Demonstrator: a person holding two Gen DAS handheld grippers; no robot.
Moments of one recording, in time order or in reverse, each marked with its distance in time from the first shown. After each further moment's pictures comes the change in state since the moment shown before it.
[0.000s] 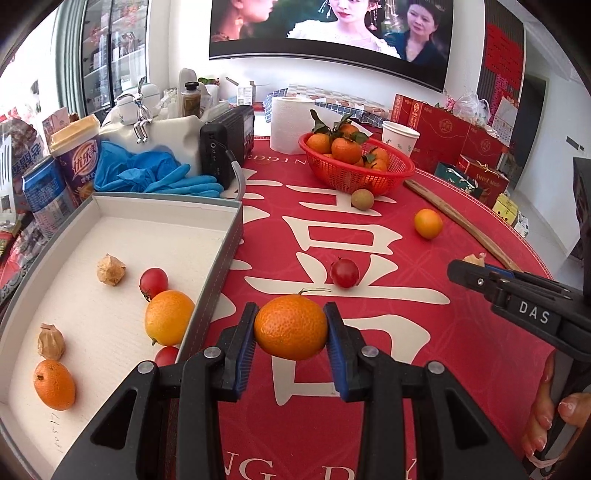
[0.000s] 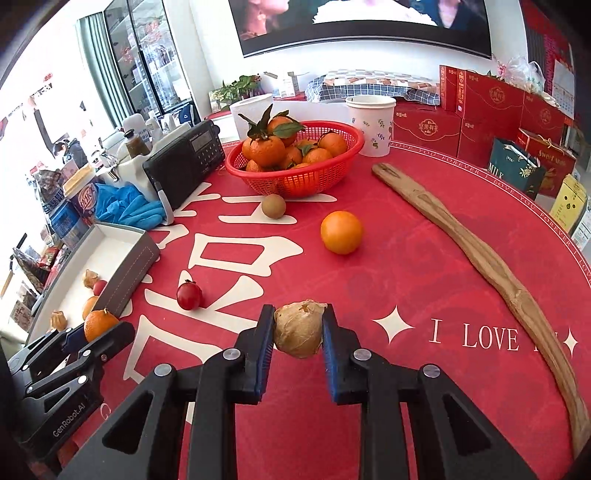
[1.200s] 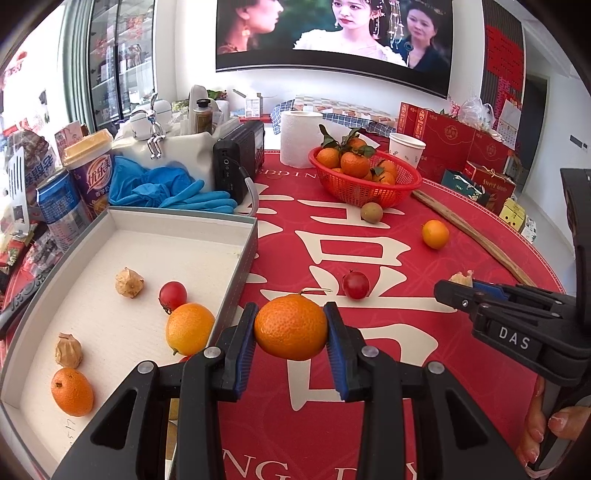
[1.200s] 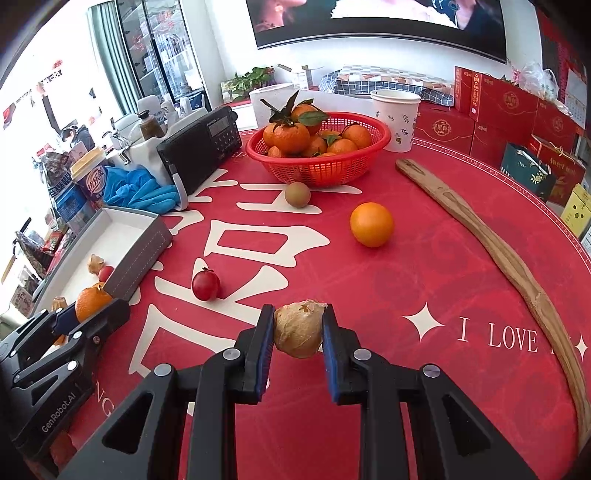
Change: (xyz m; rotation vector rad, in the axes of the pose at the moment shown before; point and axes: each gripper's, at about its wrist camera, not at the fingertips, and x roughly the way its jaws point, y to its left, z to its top) left arm -0.009 0.003 0.003 0.009 -0.045 0.037; right arm 0.011 0.017 -0.004 -0.043 0.025 0.018
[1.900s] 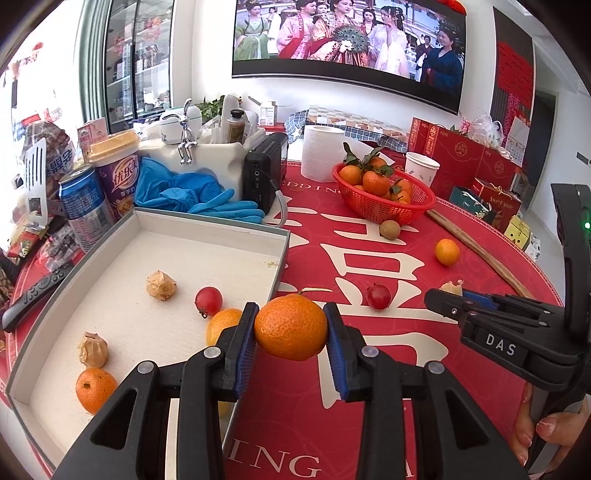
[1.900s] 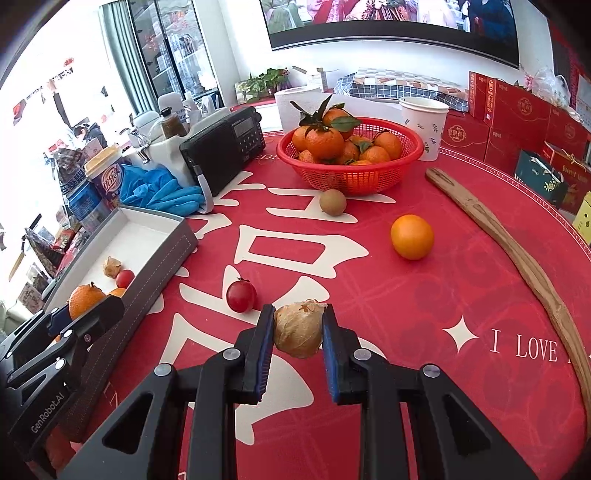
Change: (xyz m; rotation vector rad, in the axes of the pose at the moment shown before) left arm -0.015 0.026 0.001 -0.053 -0.037 0.021; right arm 0.005 0.027 0.006 -0.026 -0.012 0.046
